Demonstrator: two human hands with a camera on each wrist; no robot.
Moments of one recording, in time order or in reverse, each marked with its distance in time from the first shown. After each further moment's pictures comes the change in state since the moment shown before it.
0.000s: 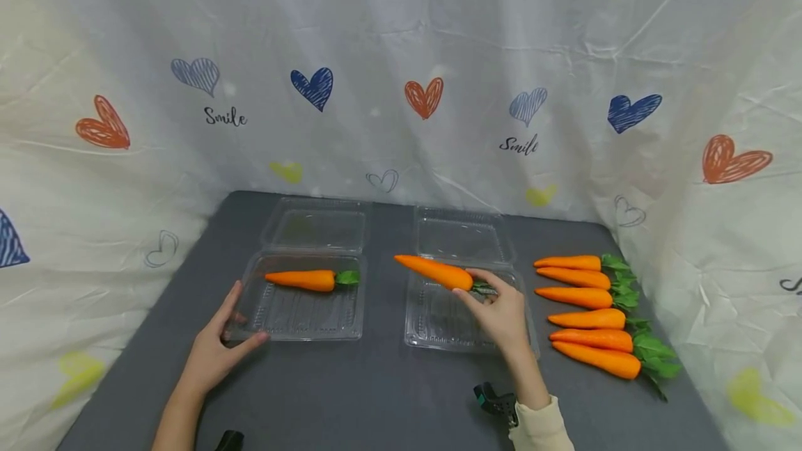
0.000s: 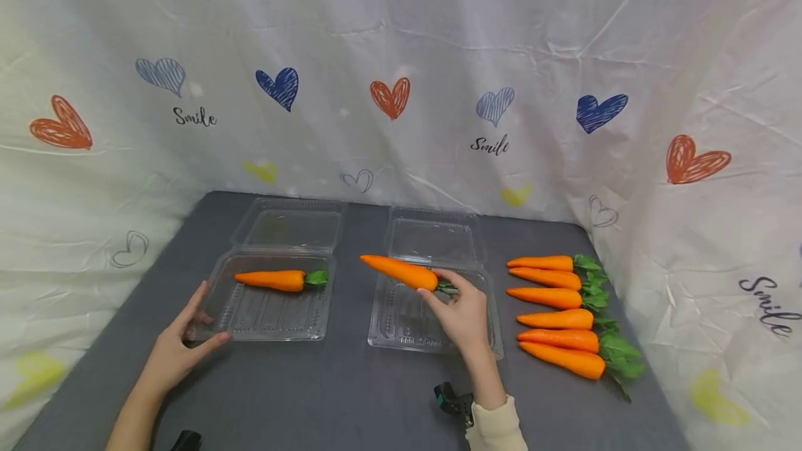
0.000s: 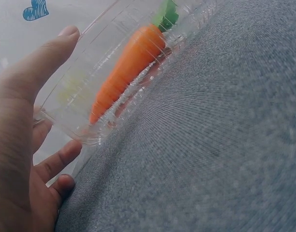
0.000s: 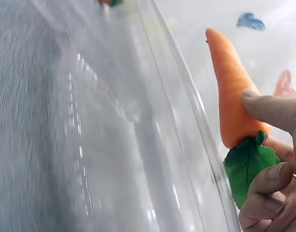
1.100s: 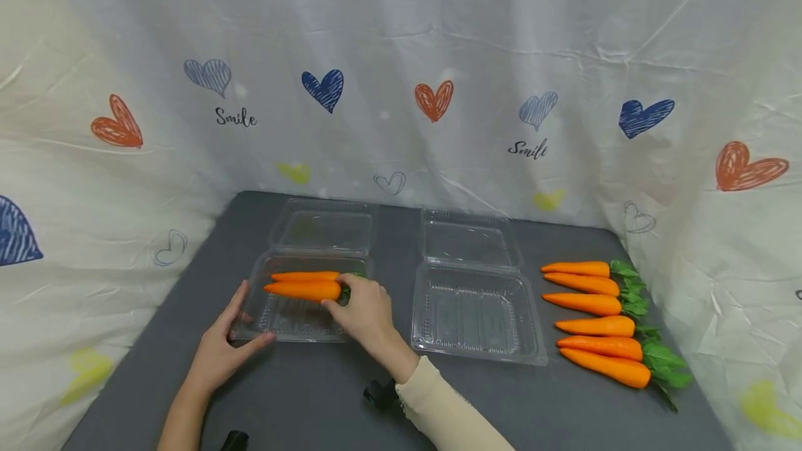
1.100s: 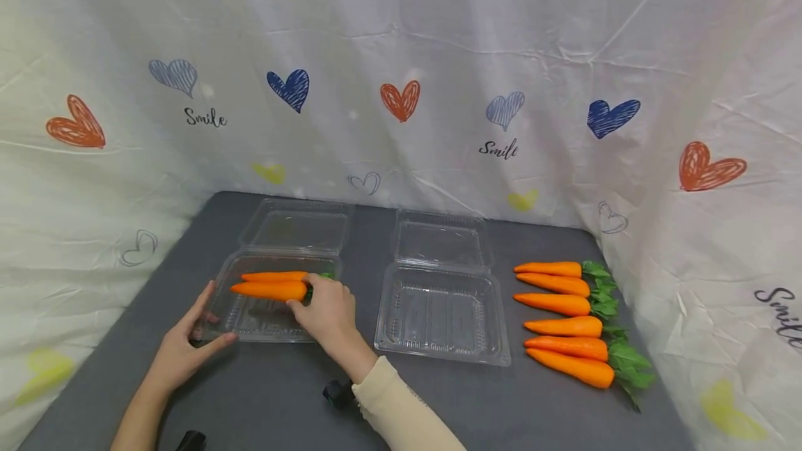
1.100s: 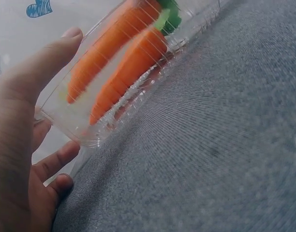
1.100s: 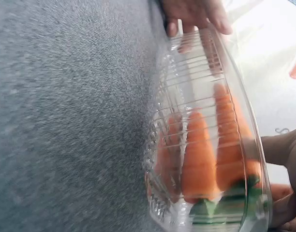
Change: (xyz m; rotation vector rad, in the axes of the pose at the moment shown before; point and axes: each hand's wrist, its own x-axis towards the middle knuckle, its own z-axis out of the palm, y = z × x) left_hand -0.001 0.000 -0.002 -0.022 -0.012 -0.002; right_hand -0.006 -0.120 0.181 -0.202 -0.298 -0.183
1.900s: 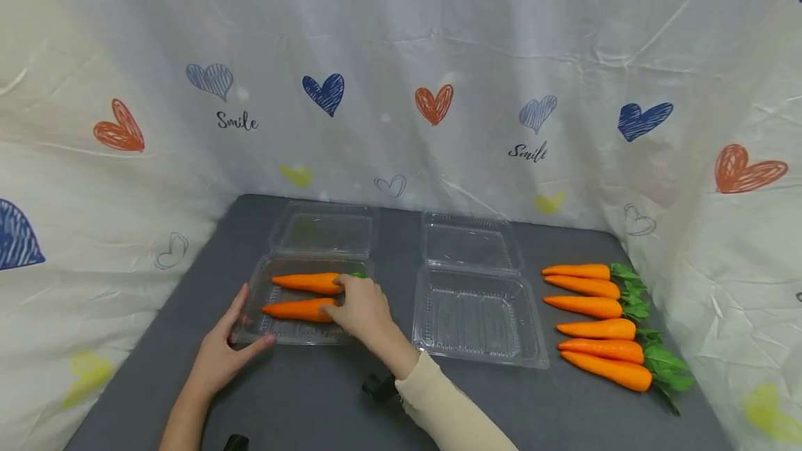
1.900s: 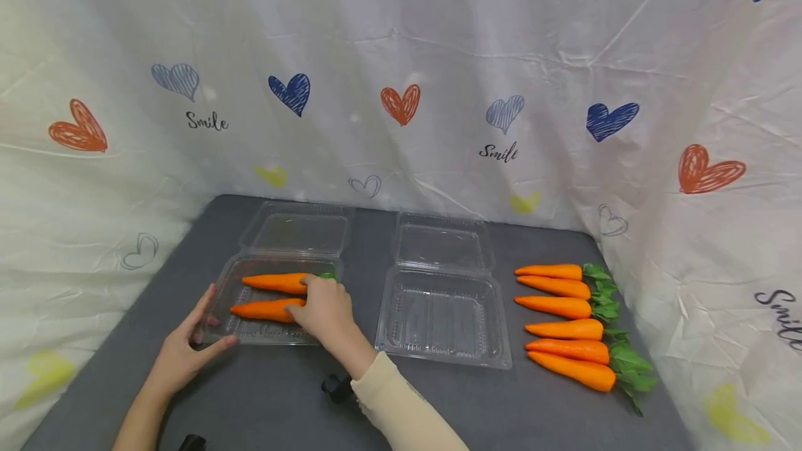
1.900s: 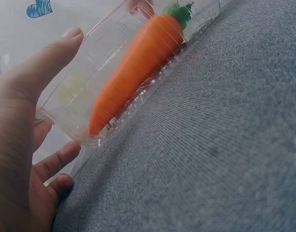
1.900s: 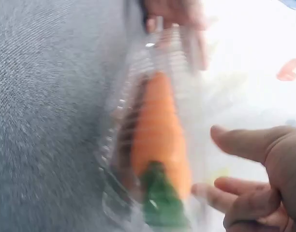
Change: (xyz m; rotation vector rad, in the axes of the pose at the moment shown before) left_hand 0.001 -0.001 0.000 0.006 0.000 -0.022; right_hand 0.009 -0.012 -0.013 -0.008 -0.183 0.048
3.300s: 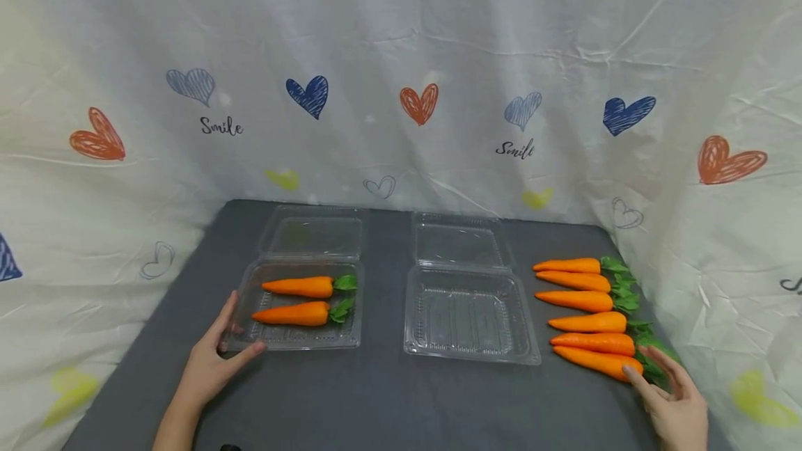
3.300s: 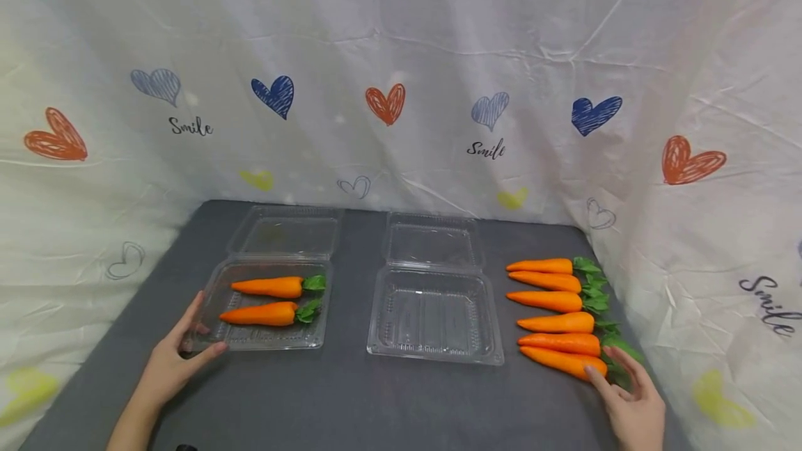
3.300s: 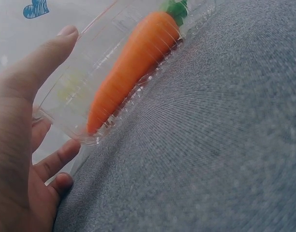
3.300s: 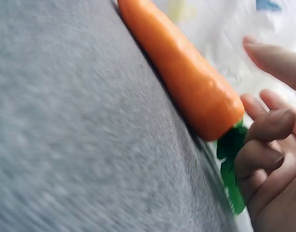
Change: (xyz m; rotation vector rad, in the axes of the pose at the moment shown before) left_hand 0.000 0.001 0.004 -0.003 0.020 0.006; right_hand -0.267 0.318 -0.197 0.638 0.825 0.827
